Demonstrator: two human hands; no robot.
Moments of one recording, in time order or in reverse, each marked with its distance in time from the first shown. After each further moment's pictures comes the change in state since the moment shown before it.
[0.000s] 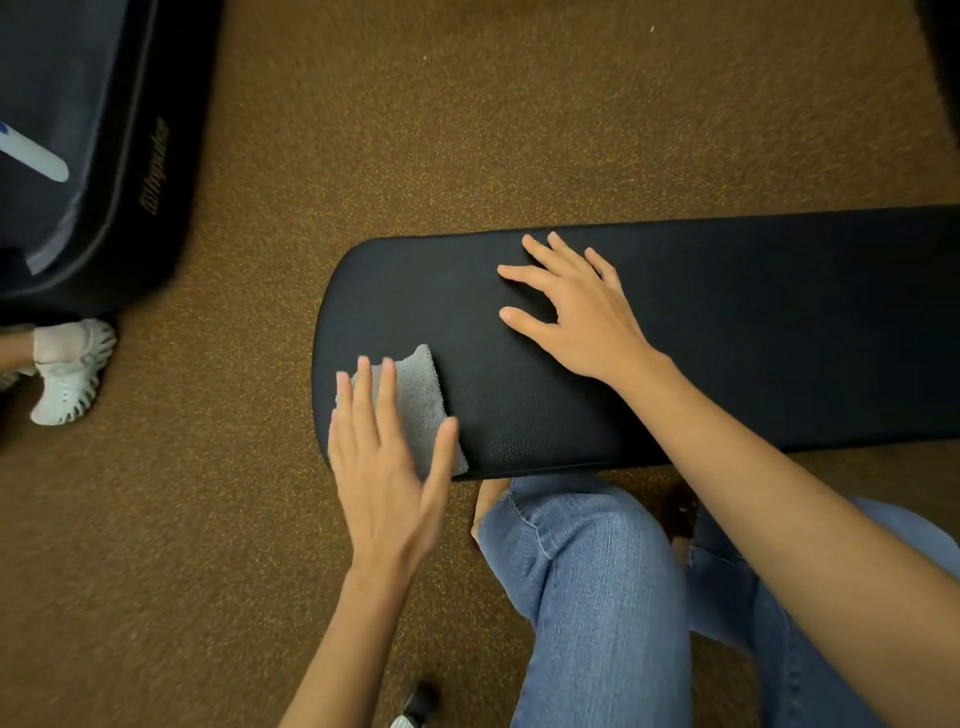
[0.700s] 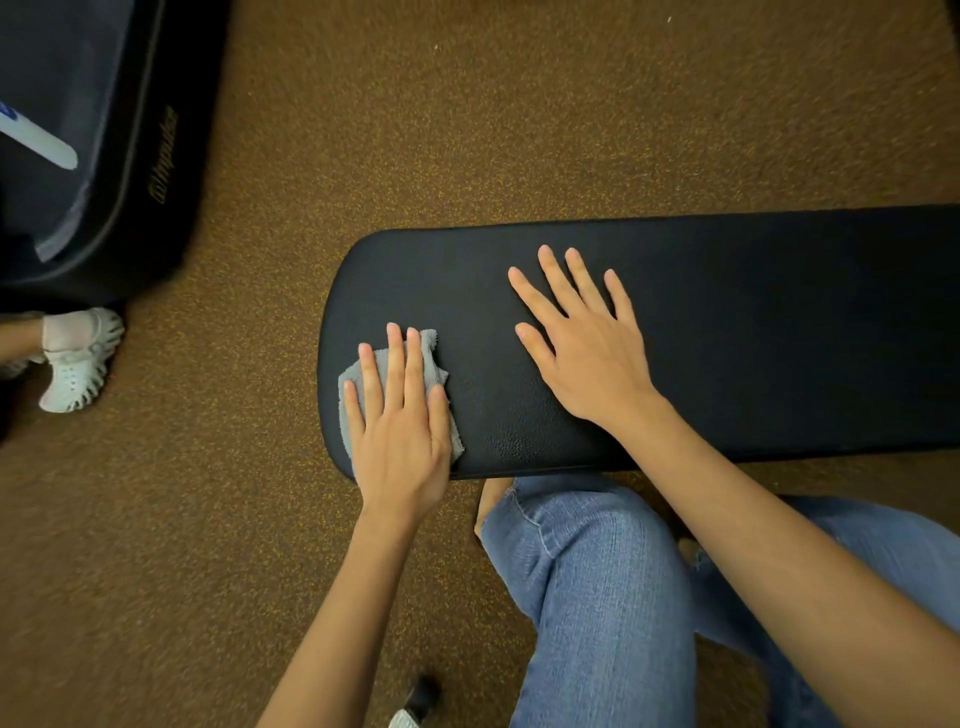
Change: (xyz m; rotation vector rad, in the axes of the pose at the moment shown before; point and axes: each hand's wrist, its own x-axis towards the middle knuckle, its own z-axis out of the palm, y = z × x) left_hand 0.029 -0.022 0.037 0.226 -0.141 -0.017; right_hand -0.028 -0.008 0.029 -0.344 0.072 0.026
